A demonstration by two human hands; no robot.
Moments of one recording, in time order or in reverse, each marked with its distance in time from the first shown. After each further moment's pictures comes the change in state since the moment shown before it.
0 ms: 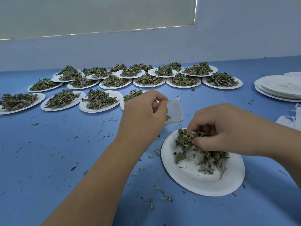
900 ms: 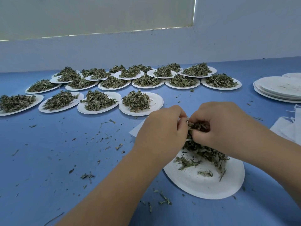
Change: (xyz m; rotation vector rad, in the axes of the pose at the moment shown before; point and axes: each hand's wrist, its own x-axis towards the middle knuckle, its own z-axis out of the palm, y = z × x) left_hand -0.016 0.017 0.024 0.103 -0.190 0.080; right_hand 0.007 -0.008 0.012 -0.275 0.242 0.113
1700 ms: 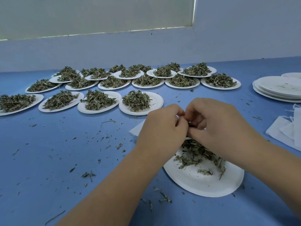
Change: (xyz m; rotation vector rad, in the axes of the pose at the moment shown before) left_hand 0.002 -0.006 0.007 -0.136 0.002 -0.141; right_hand -0.003 -0.007 0.014 0.246 0.192 -0.004
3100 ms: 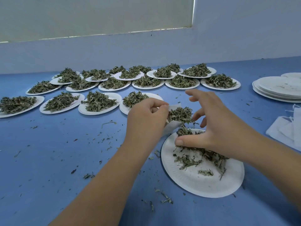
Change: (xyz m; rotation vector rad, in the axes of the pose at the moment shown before) left_hand 0.010 -0.007 -0.022 -0.287 0.136 -0.227; right_hand 0.002 0.014 -0.001 0.094 -0.157 0.052
